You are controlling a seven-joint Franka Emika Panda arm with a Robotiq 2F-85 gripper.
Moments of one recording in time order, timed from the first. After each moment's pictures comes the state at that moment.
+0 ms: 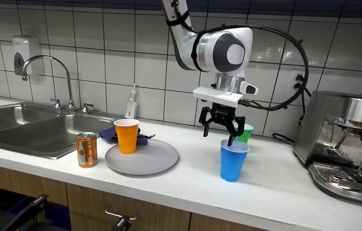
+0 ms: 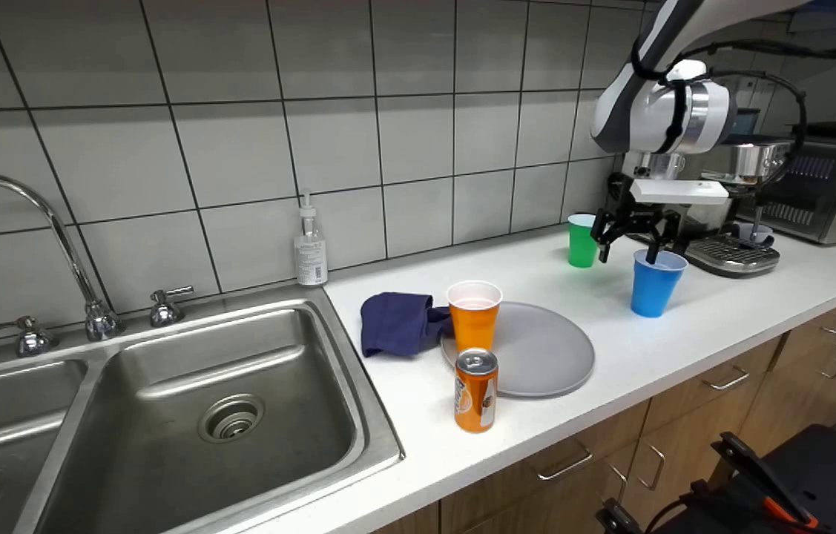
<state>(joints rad) -0.32 0.41 -0.20 -2.05 0.16 2.44 -0.22</state>
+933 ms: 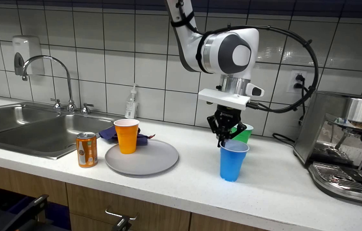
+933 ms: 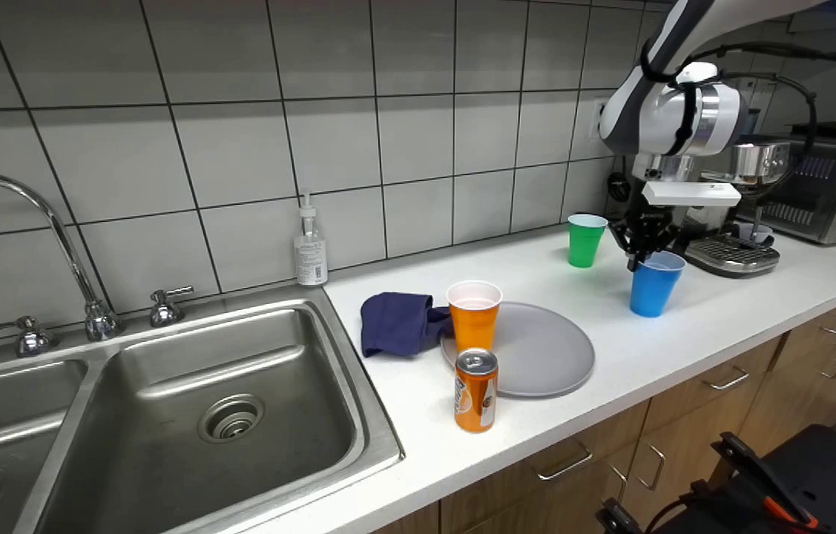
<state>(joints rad) -0.35 0.42 -0.20 -2.05 0.15 2.44 -0.27</state>
